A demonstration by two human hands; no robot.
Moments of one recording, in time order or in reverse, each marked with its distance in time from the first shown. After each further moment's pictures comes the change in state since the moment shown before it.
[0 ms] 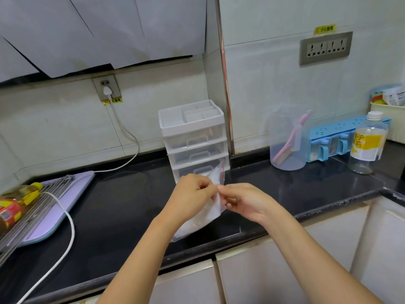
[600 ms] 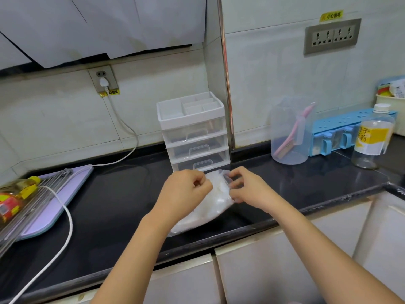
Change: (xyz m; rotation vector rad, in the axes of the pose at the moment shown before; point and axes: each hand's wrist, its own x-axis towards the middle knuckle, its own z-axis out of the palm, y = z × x) left_hand -0.003 -0.010 -0.003 0.215 0.094 0.052; right_hand 0.010 0.000 -0.021 -0.771 0.245 -0.064
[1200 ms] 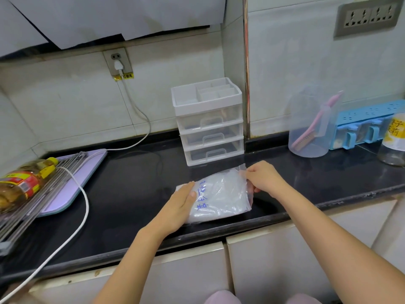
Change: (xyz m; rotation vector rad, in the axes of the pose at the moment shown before) left_hand -0.038 -0.091 0.027 -0.273 -0.249 -0.277; right_hand 0.042 0.014 0.015 -0.188 0.116 0.160
